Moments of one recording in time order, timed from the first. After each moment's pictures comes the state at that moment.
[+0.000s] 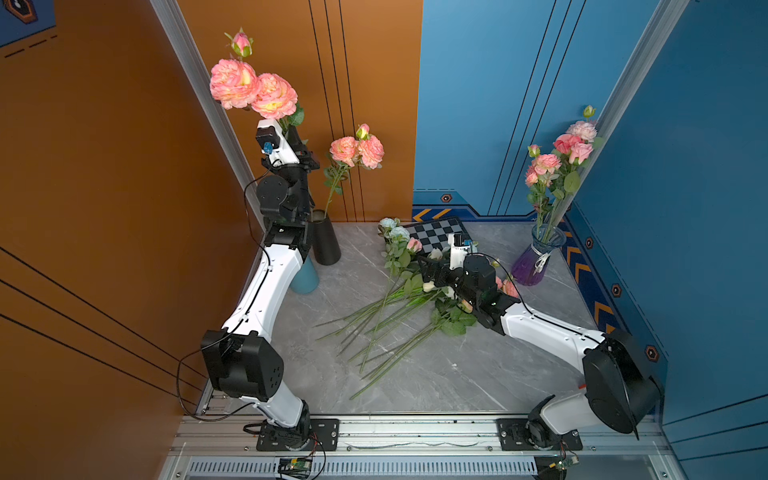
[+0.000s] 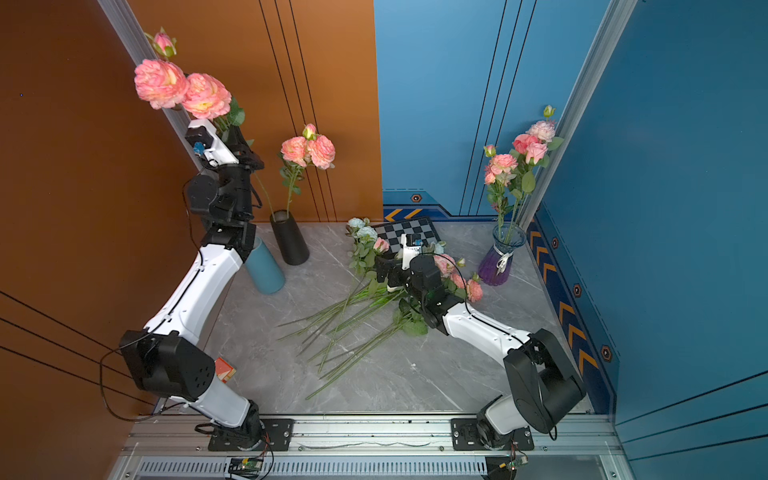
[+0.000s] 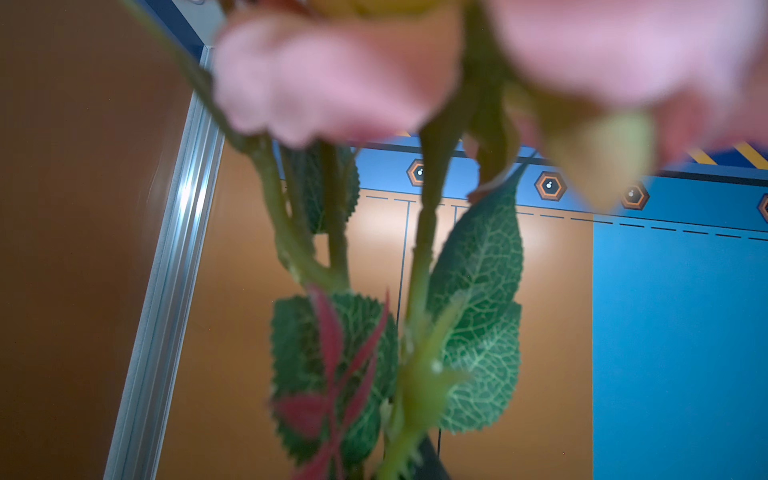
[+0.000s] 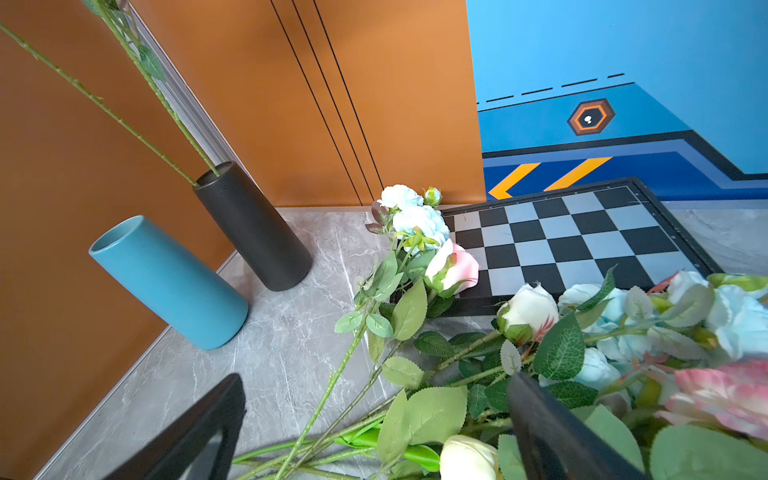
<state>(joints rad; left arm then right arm) -0.13 1.61 1.64 0.62 -0.23 -0.02 0.58 1.48 0.89 0.36 0.06 0.38</state>
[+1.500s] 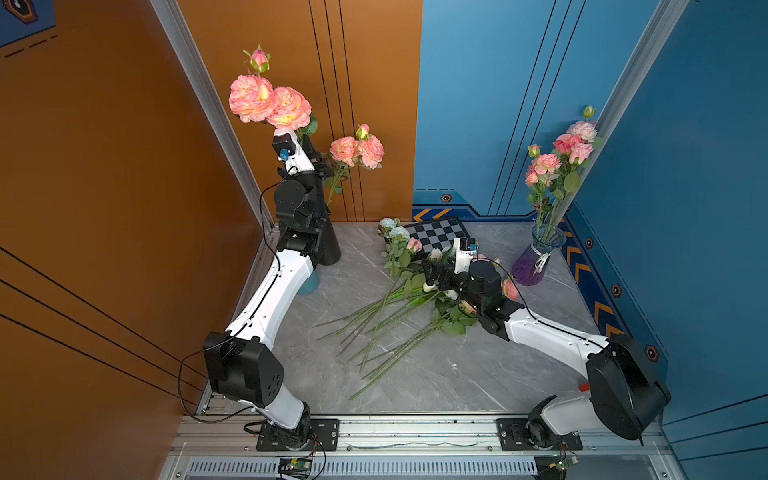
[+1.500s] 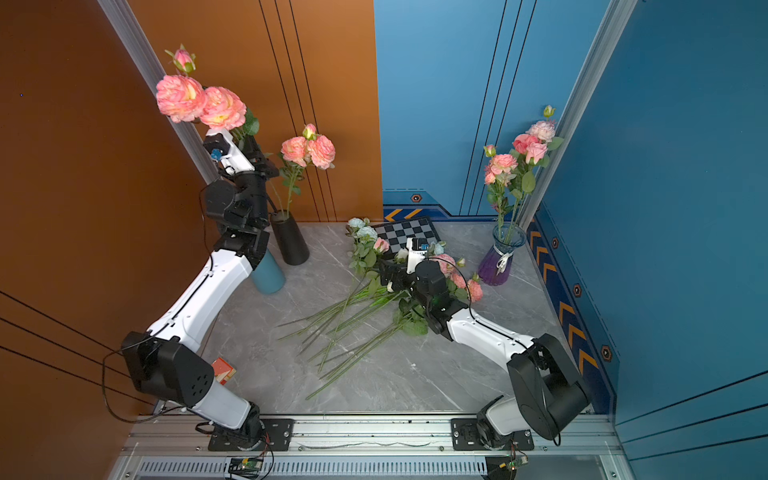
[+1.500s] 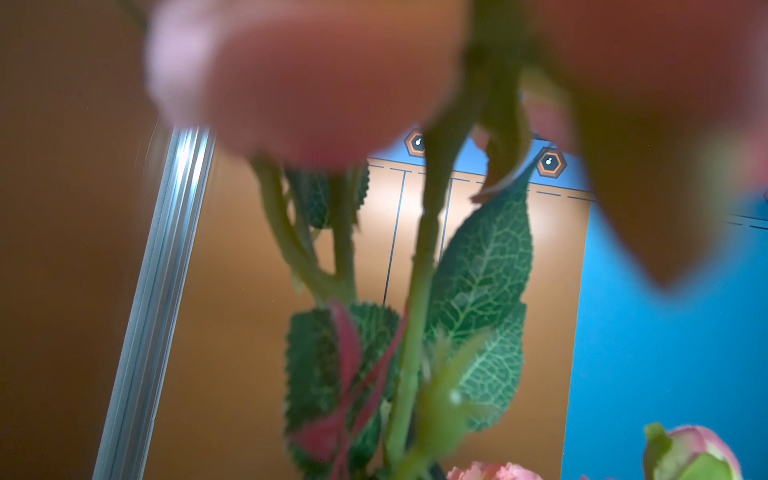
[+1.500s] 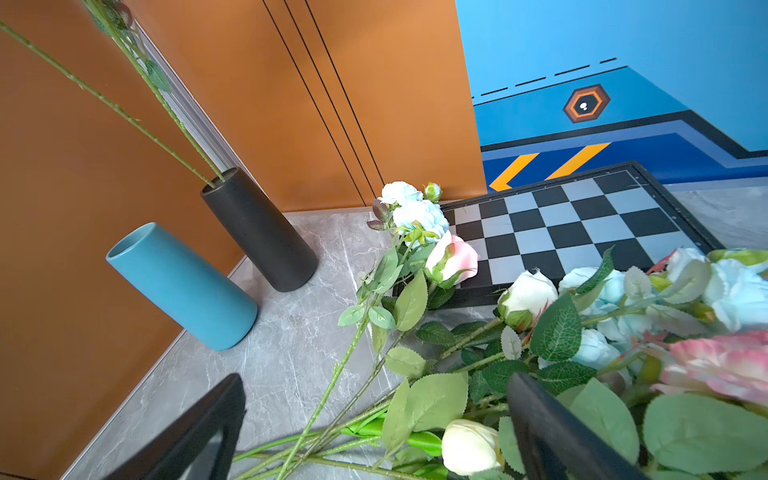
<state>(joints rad) -0.22 1.58 1.58 0.60 -0.36 -0.01 0.57 1.44 0.81 0.42 0.04 0.42</state>
